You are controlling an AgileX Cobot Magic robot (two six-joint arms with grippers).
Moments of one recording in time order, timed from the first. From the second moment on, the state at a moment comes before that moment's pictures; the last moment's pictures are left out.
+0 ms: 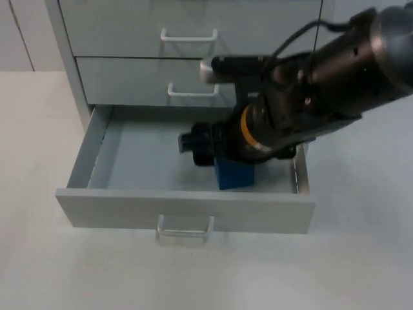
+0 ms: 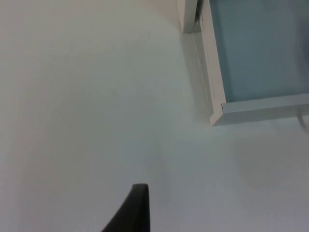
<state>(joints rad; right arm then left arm) 0.79 2.14 -1.31 -1.22 0.33 1.68 -0.21 0.77 -0.59 0.06 0.75 -0.11</state>
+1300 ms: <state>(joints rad) 0.71 1.55 -0.86 -0.58 0.42 0.93 -0.21 0.77 -0.59 0.06 0.75 -0.11</state>
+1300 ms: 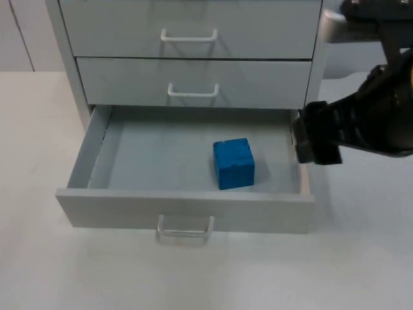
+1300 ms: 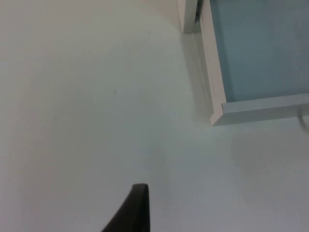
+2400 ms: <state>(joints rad) 0.03 1.36 -0.86 0.06 0.71 -0.04 -0.21 0.77 -0.59 0.06 0.75 -0.10</state>
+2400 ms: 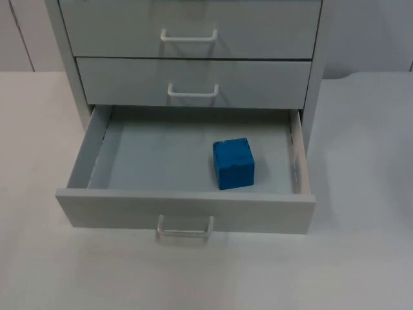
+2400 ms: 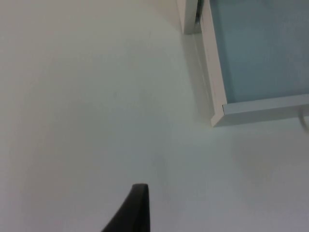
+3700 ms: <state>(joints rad) 0.03 1.19 -0.86 0.06 0.76 -0.06 -0.40 1.18 -0.67 -0.26 0.61 0.45</state>
